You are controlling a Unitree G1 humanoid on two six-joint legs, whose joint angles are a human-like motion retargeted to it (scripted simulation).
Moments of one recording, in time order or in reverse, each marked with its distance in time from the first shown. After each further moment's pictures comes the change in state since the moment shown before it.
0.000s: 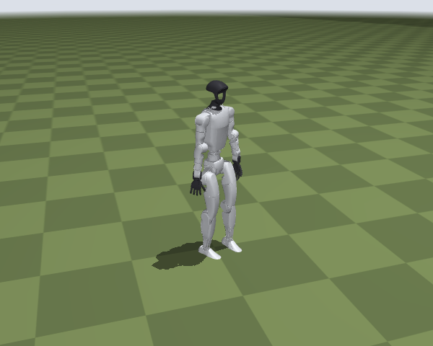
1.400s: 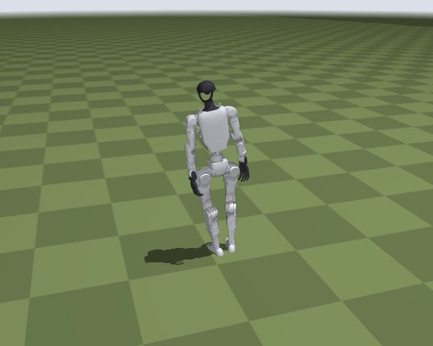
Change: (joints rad) left arm 0.139 -0.015 0.120 0.077 -0.056 0.004 0.065; right arm 0.026 0.002 -0.007 -0.121 -0.027 -0.071 0.029; waist -0.017 -0.067 0.023; left_leg 0.134 -0.001 0.411 -0.109 -0.095 0.172; right_leg -0.018 -0.064 -0.241 -0.036 -0.007 0.111
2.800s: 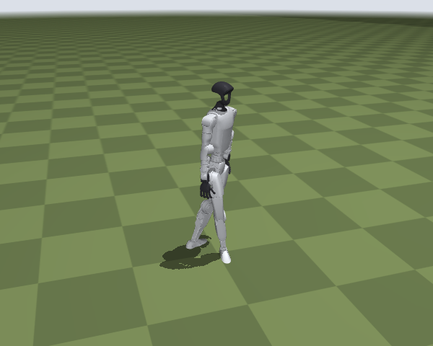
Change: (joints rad) left arm 0.135 -0.024 -0.025 -0.092 0.038 -0.089 -0.047; right arm -0.016 -0.018 -0.153 0.017 0.246 0.033 0.020; waist -0.091 0.165 -0.107; left_leg 0.278 0.165 1.031 0.029 -0.185 -0.236; right_leg -0.134 -0.036 -0.724 0.045 0.006 -0.140
